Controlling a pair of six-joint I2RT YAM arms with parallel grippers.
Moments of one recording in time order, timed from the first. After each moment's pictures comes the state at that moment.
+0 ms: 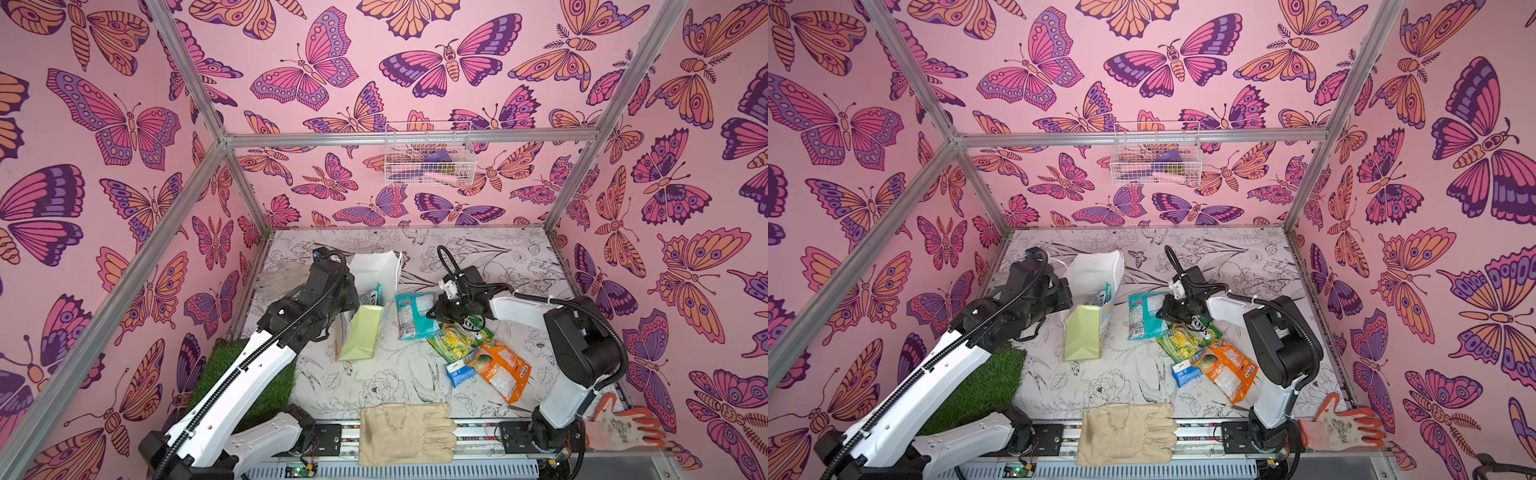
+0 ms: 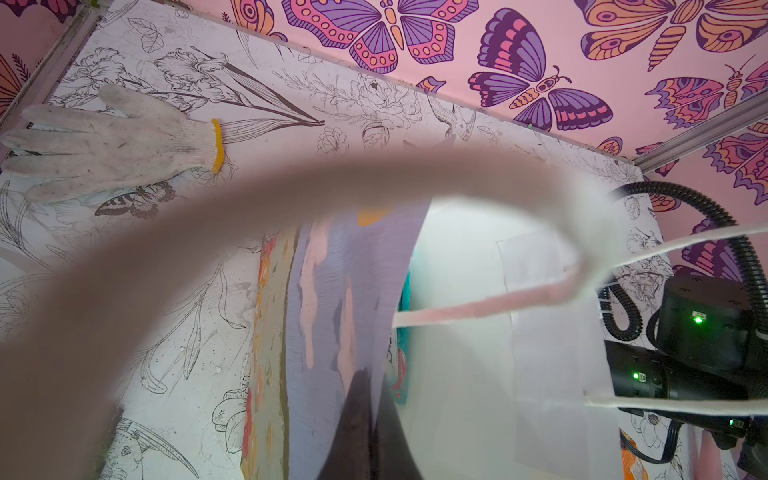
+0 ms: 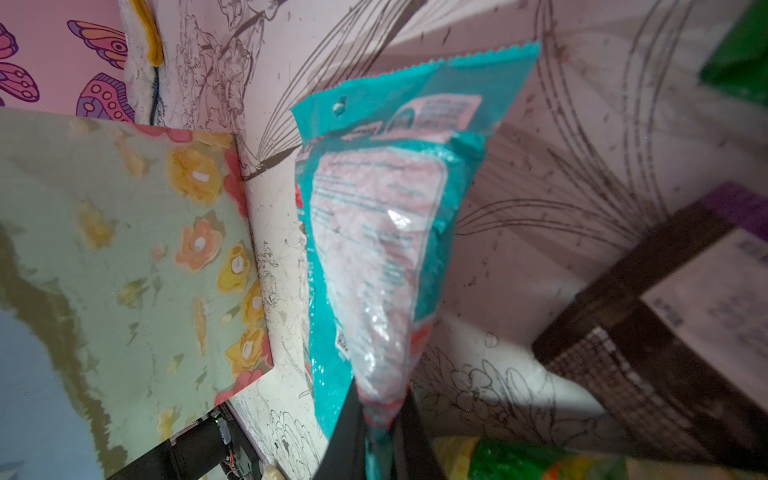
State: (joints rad) left arm -0.56 1.06 1.18 -0.84 -0.28 -0.64; right arm 0.47 1.76 0.97 -0.19 -0.54 0.67
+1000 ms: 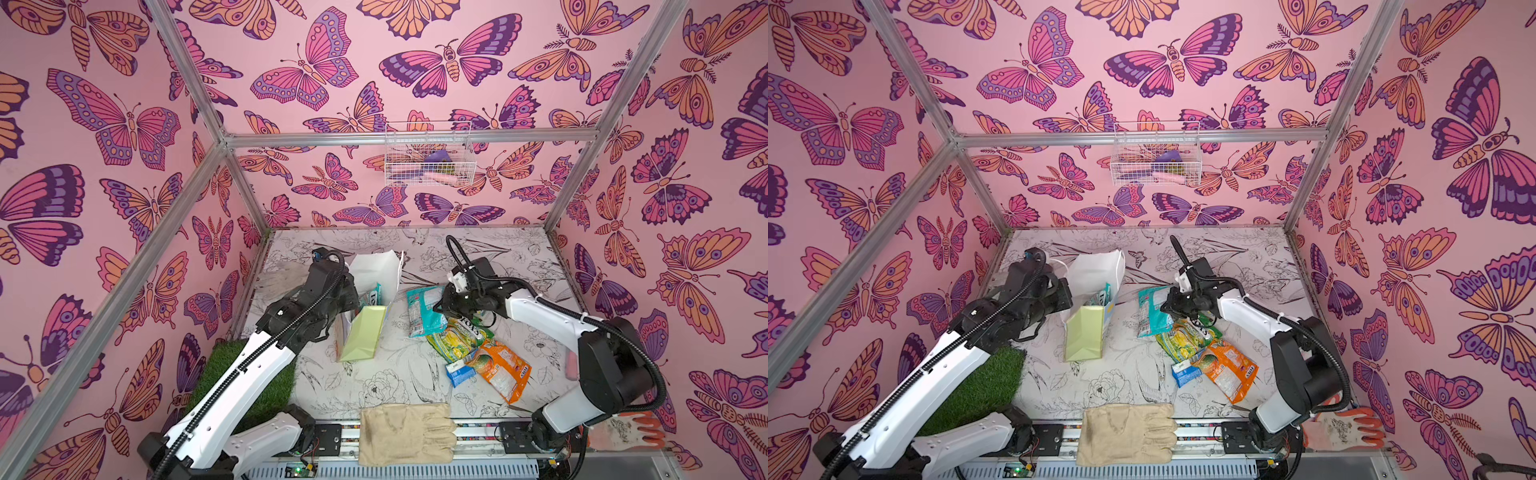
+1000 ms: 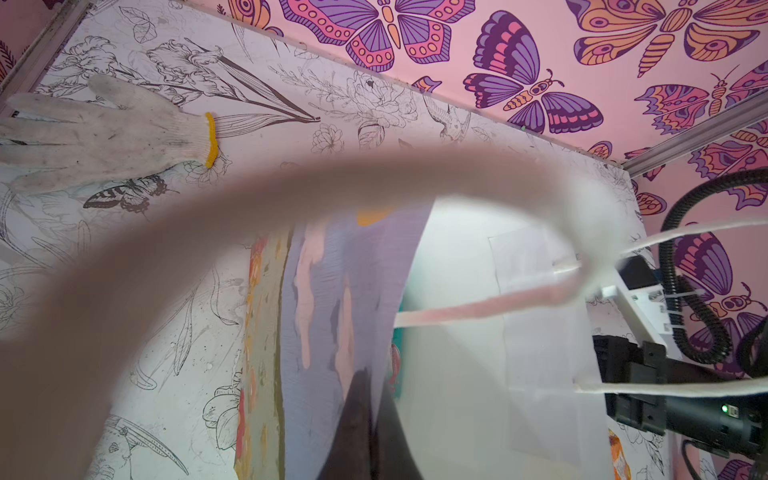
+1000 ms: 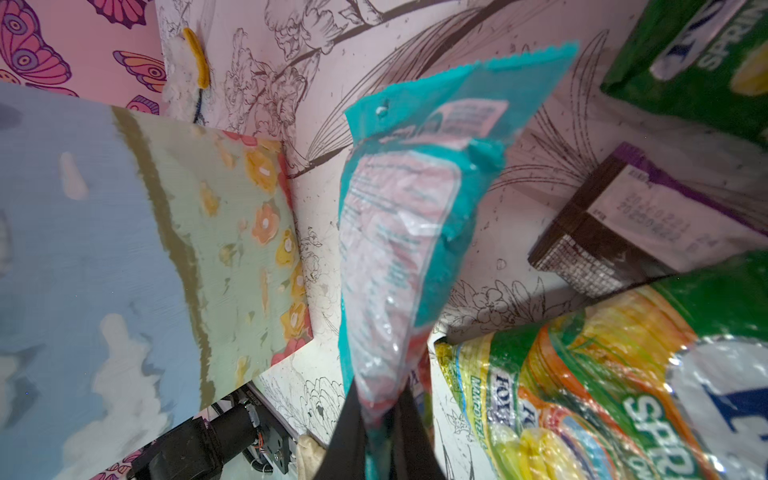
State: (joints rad) left arm -0.56 1.06 1.18 -0.84 -0.26 -0.66; right arm 0.47 1.56 1.02 -0.40 -0.48 0.70
